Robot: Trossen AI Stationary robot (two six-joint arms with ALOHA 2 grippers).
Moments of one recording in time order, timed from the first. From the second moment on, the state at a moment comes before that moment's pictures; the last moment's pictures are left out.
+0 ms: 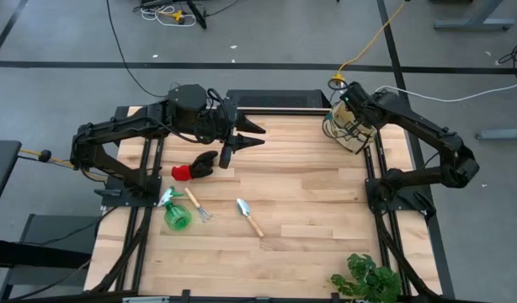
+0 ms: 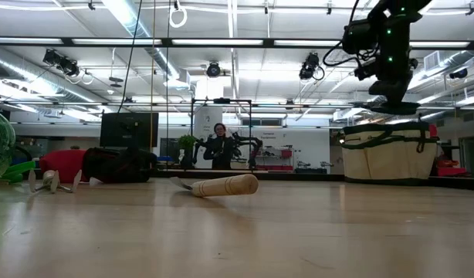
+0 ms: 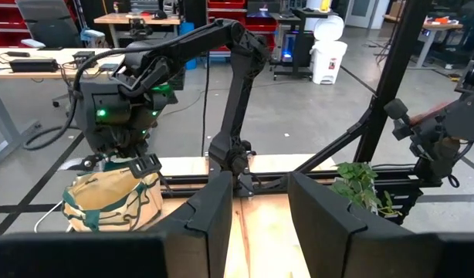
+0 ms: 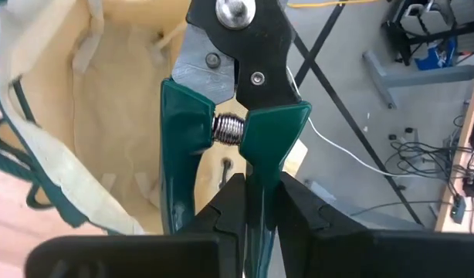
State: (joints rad) left arm 0.12 1.42 1.66 -0.40 0.18 0.01; right arm -0.82 1.24 1.10 -1.16 0.61 -0.08
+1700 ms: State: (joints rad) left arm 0.12 1.42 1.66 -0.40 0.18 0.01; right arm -0.82 1.26 1.10 -1.20 0.60 -0.11
